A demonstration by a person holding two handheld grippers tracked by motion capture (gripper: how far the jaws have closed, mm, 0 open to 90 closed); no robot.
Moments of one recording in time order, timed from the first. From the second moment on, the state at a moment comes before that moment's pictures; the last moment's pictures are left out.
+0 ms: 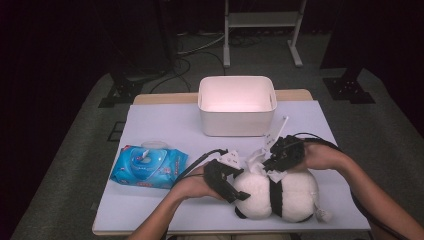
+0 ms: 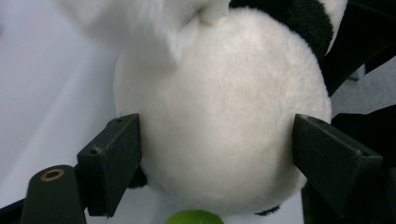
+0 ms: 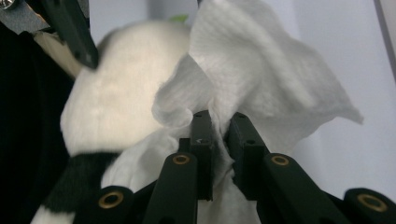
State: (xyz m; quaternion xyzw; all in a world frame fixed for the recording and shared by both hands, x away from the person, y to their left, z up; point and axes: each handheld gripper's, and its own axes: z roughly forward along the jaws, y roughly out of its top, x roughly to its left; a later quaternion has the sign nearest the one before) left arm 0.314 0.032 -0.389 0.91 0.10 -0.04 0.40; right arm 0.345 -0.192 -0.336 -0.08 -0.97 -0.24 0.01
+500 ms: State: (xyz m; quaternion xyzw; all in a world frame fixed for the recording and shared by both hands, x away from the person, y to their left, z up) left arm 0.313 0.031 -0.394 0.91 0.10 -0.05 0.40; right arm 0.350 -0.184 -0.335 -0.08 -0.96 -0.25 0.02
